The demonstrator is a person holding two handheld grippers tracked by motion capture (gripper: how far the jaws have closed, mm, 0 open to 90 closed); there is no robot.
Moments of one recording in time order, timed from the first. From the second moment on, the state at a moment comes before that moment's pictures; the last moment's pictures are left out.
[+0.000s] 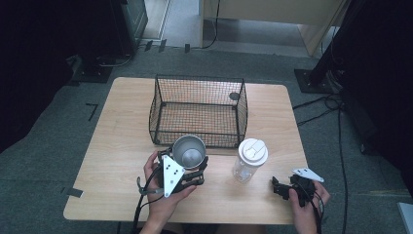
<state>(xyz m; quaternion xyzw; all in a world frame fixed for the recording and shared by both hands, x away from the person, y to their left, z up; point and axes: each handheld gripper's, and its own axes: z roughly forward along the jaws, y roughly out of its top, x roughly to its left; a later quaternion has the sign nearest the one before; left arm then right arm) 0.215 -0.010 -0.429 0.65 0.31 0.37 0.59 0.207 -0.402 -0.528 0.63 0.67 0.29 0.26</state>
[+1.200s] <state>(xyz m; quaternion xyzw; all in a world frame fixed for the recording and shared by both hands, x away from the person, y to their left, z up) 0.286 -0.006 -0.390 0.49 0.33 0.48 0.65 0.207 -0.402 -0.528 0.64 0.67 0.29 0.26</state>
